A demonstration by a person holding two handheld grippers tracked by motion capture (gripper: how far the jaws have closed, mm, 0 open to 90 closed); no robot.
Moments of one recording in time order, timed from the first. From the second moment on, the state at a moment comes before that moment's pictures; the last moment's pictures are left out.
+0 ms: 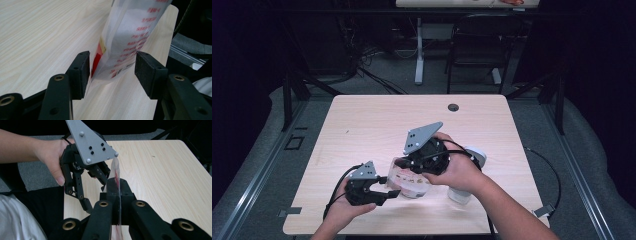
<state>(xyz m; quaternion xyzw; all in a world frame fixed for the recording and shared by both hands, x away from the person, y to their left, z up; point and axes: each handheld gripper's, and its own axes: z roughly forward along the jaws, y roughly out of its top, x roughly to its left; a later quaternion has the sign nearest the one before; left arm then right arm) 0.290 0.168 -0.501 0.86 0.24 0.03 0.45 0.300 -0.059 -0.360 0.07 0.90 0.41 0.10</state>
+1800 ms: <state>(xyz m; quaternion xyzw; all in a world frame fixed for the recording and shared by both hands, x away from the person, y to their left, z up) 0.299 0.165 -0.522 0.87 0.23 -0.01 0.45 0.300 -0.067 -0.357 0.07 0.90 0.42 0.09</state>
